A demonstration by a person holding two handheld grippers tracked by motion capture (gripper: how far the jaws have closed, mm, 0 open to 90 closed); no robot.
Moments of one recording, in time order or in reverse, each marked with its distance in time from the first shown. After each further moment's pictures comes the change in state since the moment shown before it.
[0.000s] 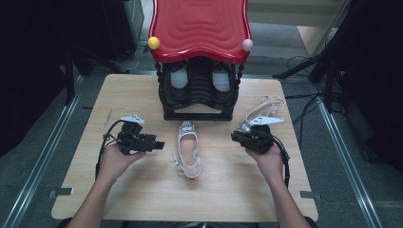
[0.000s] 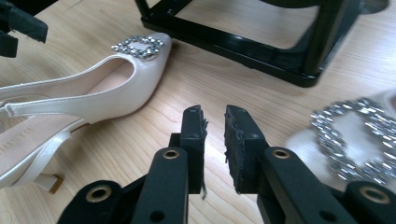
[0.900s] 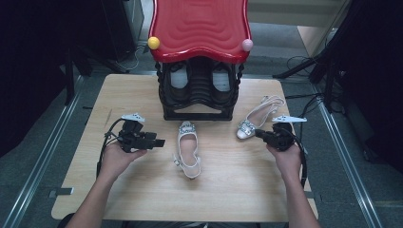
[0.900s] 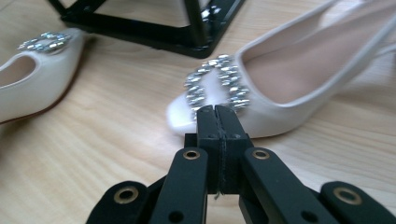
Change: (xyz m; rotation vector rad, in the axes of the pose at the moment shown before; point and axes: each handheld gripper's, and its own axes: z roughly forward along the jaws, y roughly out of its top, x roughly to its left) left arm 0.006 0.002 0.005 -0.019 0.004 -0.001; right arm -0.064 -0.019 -0.025 -0.003 -0.145 0.119
